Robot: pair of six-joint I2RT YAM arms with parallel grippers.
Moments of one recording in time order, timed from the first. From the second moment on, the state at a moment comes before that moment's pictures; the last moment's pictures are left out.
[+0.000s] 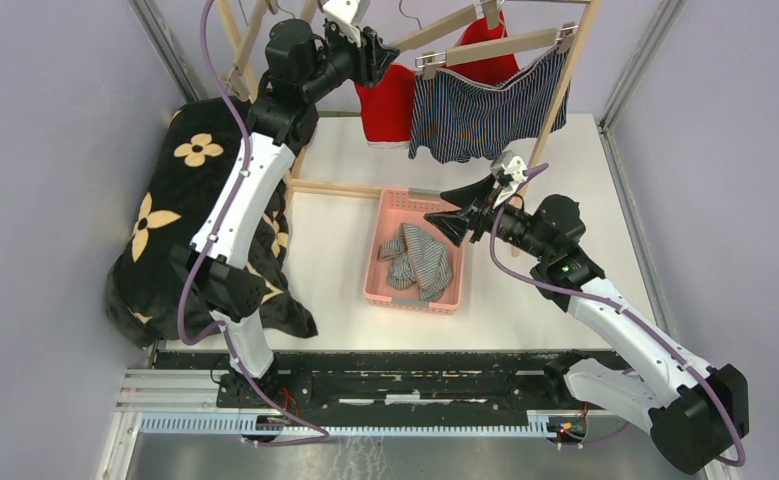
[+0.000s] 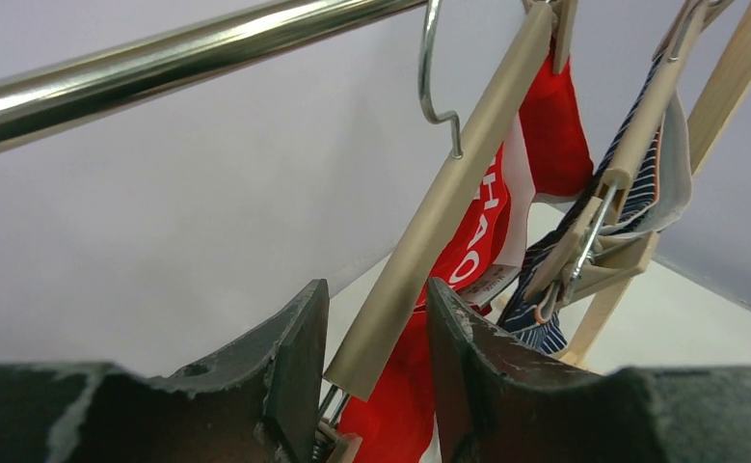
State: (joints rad) left arm -0.42 1.83 2.15 -0.24 0.33 0.06; right arm 0.51 1.00 0.75 0.36 -0.52 0.24
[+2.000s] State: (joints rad) left arm -0.43 1.76 1.95 -0.01 0.36 -0.05; right arm 0.52 0.99 0.72 0.40 -0.53 0.23
